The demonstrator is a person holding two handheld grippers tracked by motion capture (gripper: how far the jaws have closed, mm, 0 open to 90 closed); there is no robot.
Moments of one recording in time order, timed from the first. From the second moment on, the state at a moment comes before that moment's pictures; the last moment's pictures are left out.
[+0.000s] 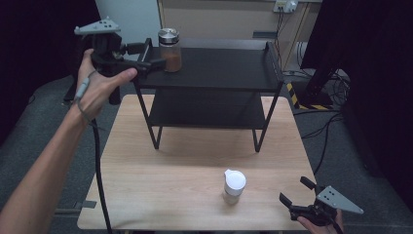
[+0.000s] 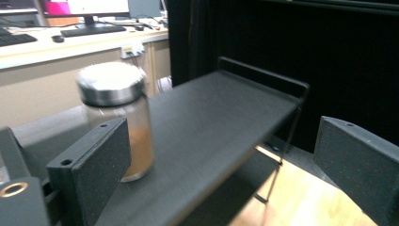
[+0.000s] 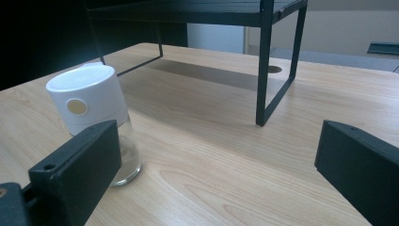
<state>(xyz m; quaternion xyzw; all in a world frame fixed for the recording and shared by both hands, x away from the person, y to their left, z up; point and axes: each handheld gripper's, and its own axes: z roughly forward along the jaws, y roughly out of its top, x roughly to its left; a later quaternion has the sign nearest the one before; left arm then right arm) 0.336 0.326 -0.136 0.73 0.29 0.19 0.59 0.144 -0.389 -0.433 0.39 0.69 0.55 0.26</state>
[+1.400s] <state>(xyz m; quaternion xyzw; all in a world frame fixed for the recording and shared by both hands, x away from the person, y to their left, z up) 0.240 0.345 -0.314 0.76 0.25 0.19 0.56 0.143 -0.388 -0.432 0.39 0.69 0.55 0.26</state>
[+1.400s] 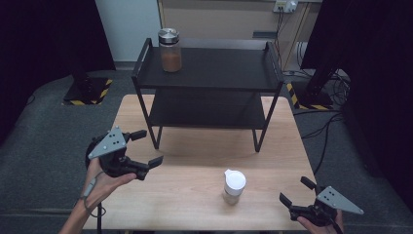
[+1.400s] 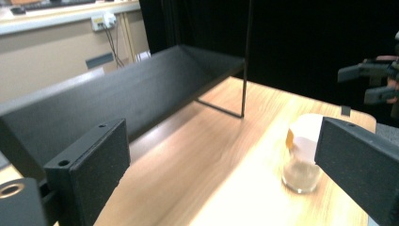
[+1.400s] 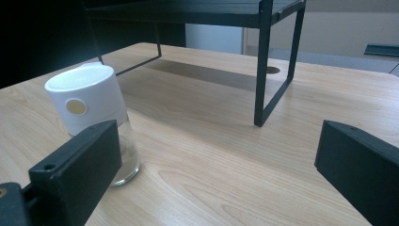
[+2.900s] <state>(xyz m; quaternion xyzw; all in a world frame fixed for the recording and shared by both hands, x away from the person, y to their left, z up) 0.202 0.388 -0.423 0.74 0.32 0.19 0.56 0.143 -0.389 -0.432 0.38 0.69 0.55 0.26</state>
